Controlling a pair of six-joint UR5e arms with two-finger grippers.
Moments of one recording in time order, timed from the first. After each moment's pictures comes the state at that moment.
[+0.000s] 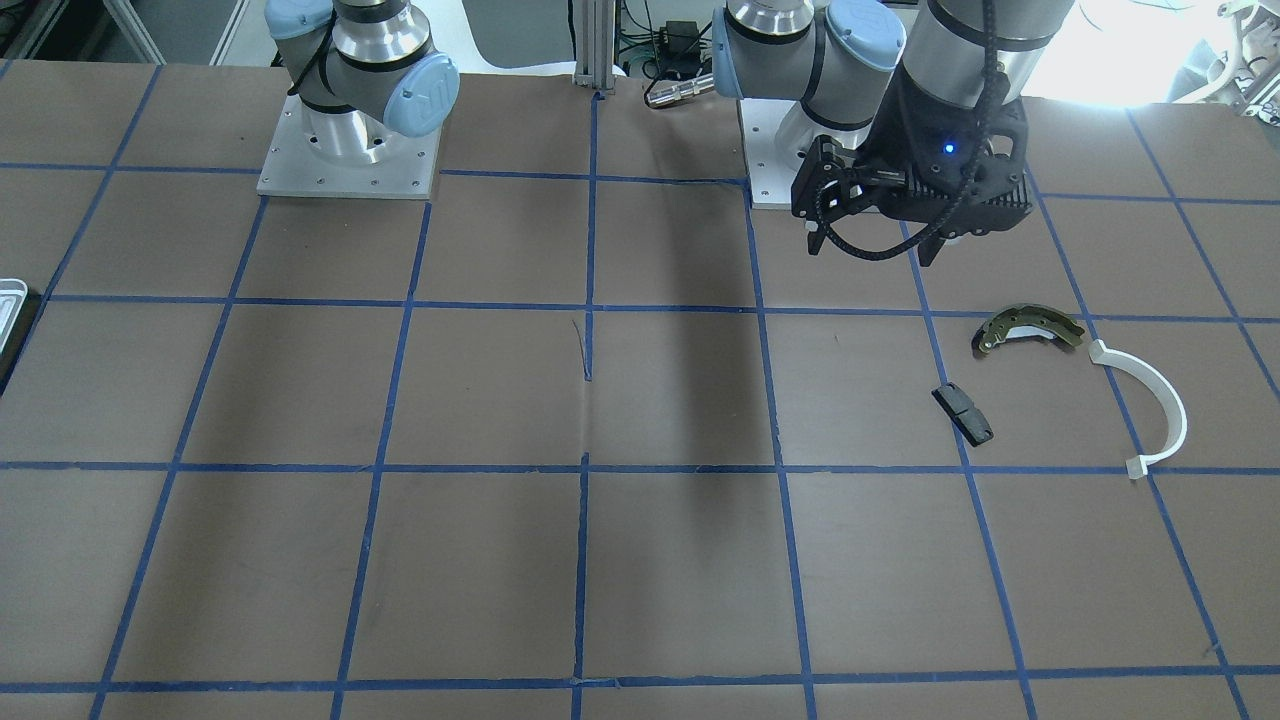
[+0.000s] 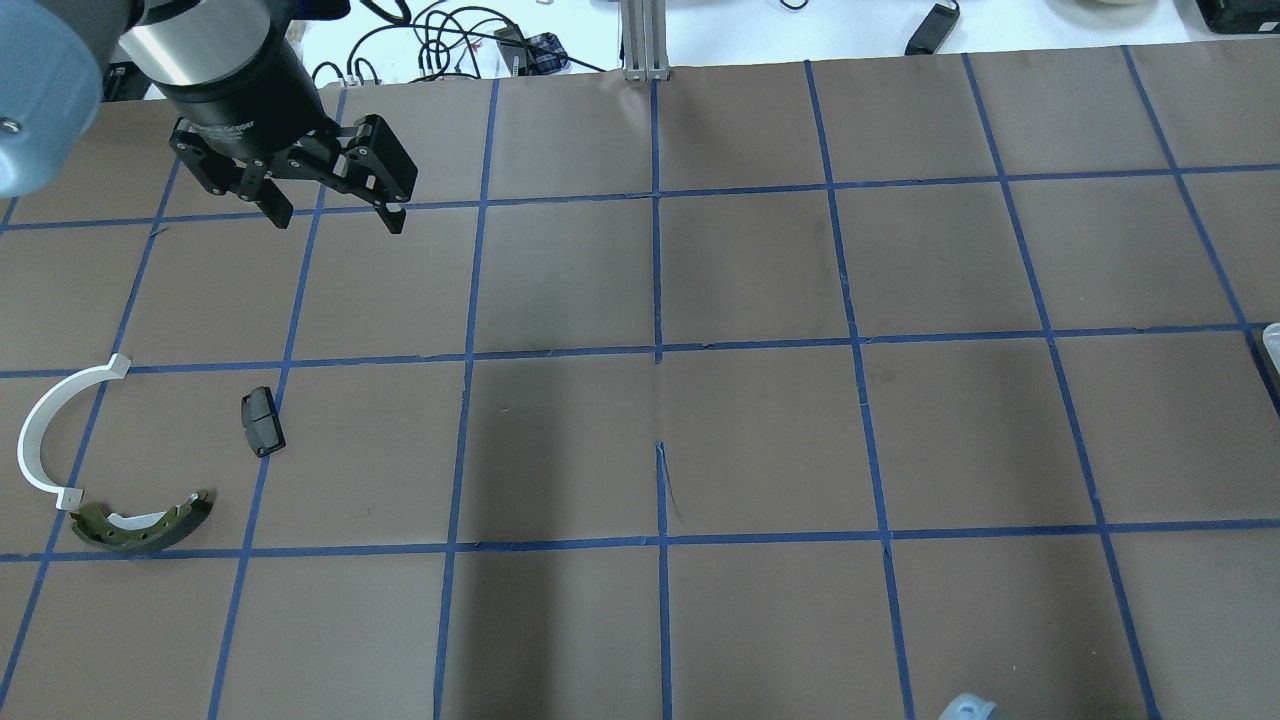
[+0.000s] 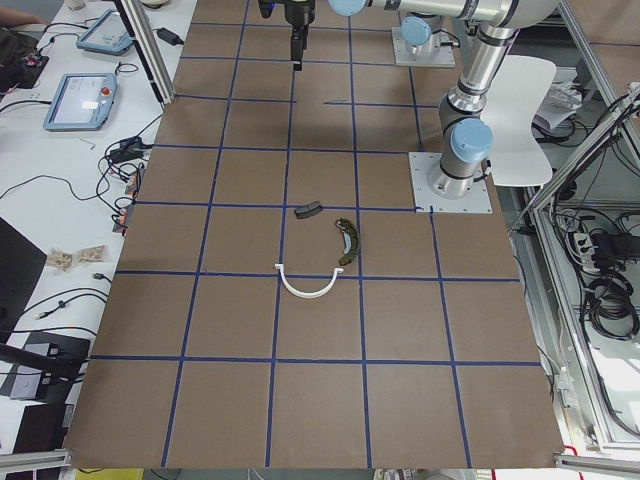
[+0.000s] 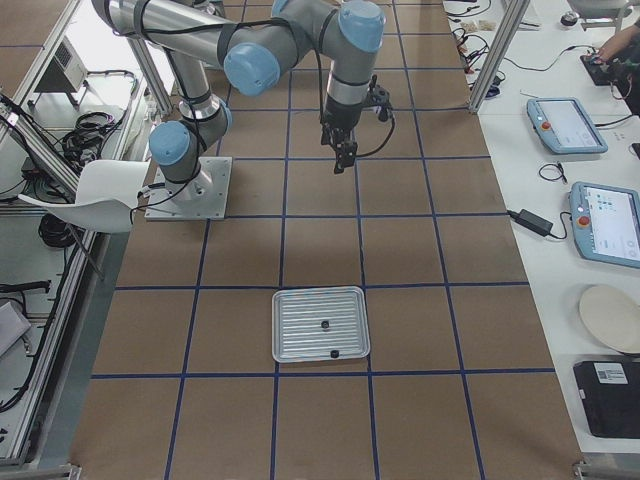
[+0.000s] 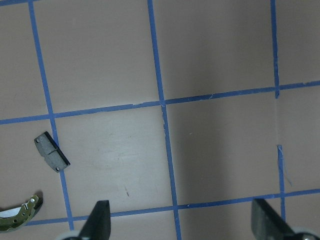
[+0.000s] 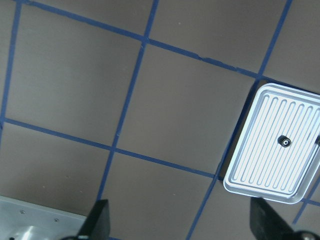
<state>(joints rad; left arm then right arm) -1.59 -1.59 -1.48 -1.62 1.58 0.09 0.90 -1.53 1.48 -1.46 -1.69 -1.00</state>
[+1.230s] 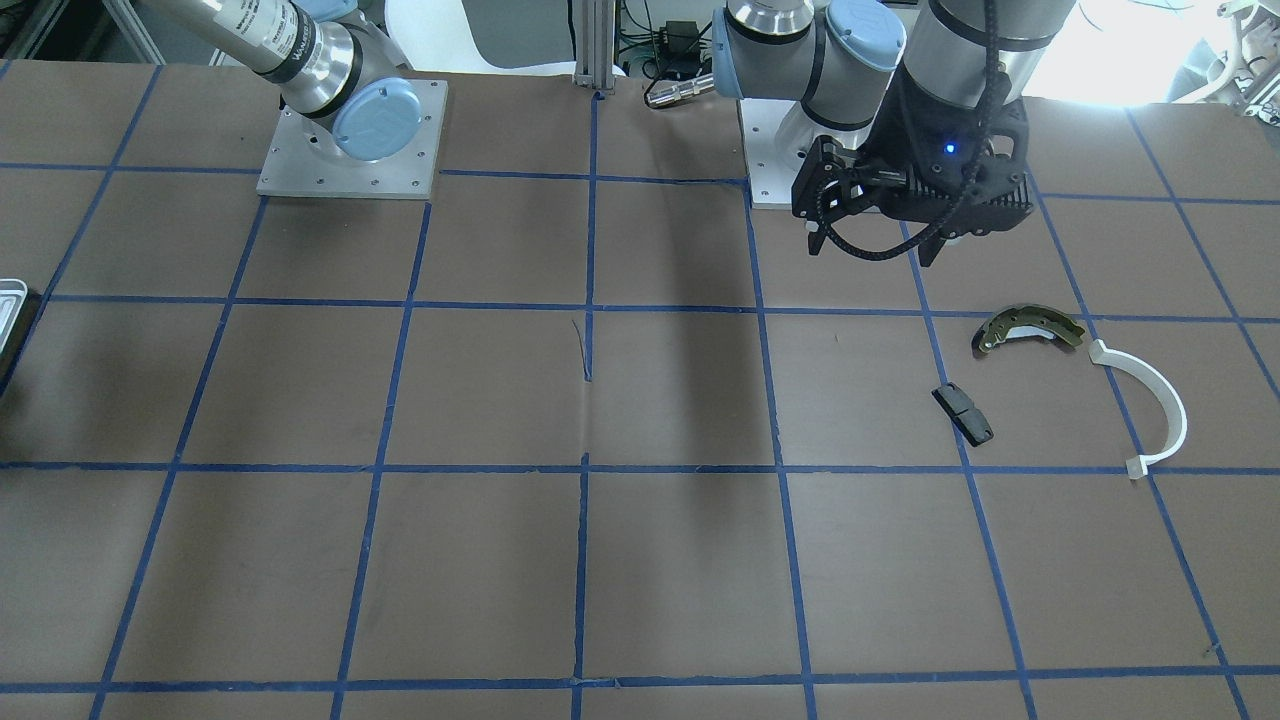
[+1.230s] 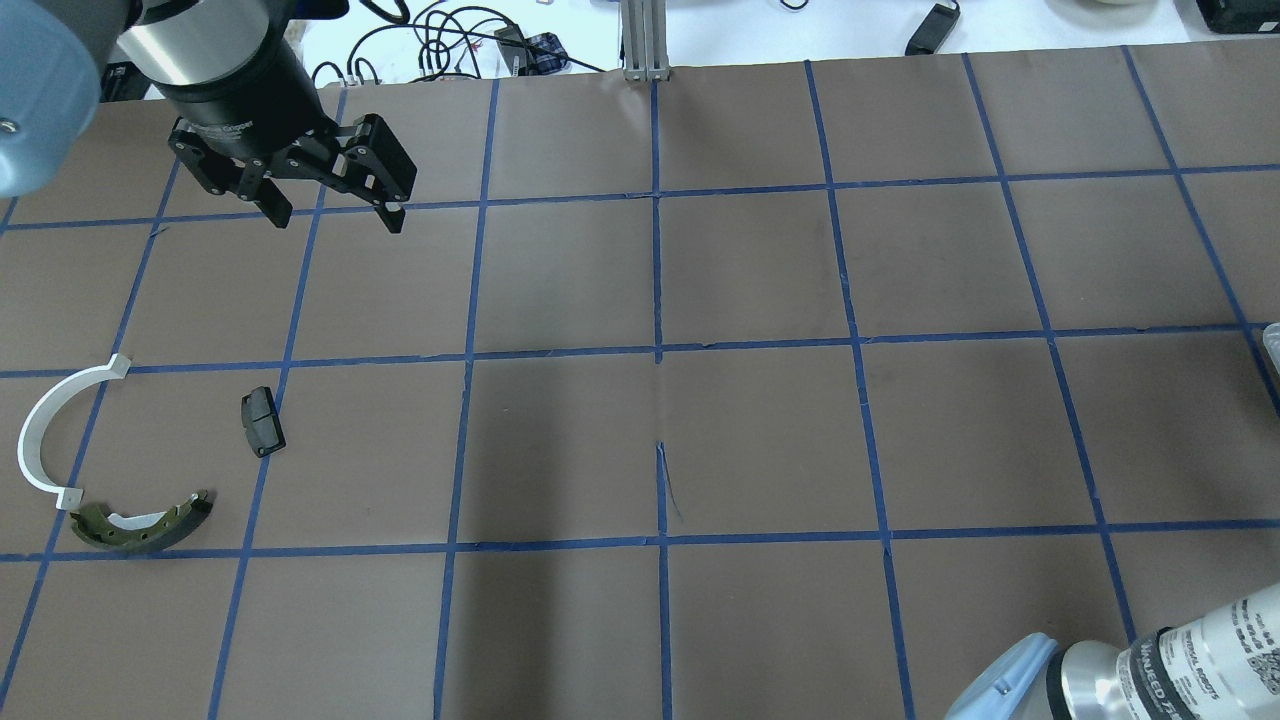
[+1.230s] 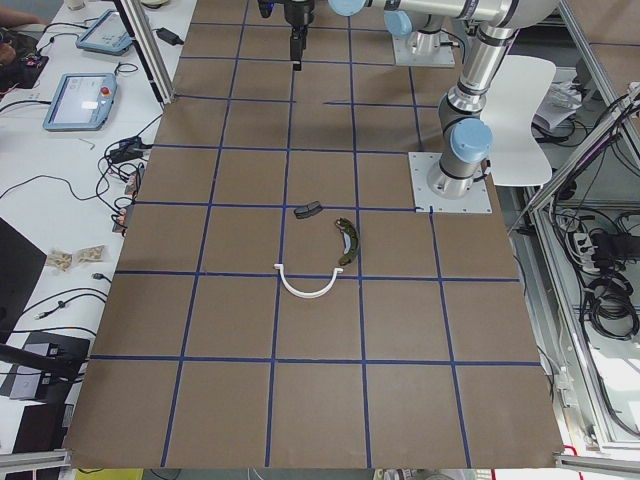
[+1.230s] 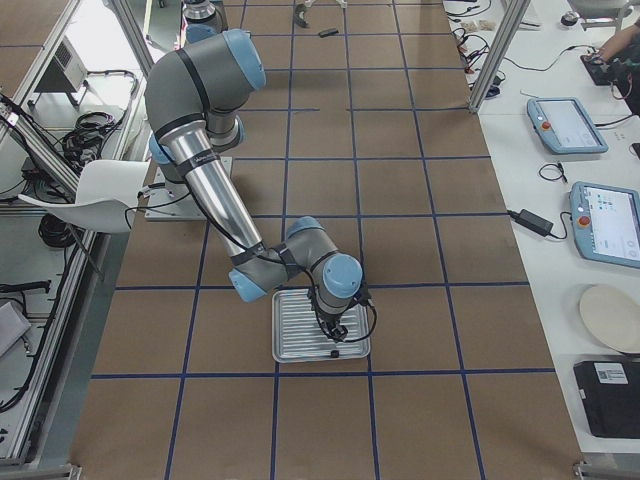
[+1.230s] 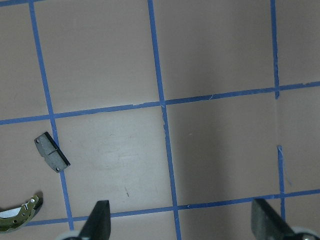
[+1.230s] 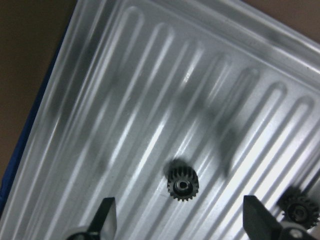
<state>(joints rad) -1.59 -1.59 -1.48 -1.62 1.58 0.09 0.58 -1.01 1.64 -2.16 -1.67 -1.51</state>
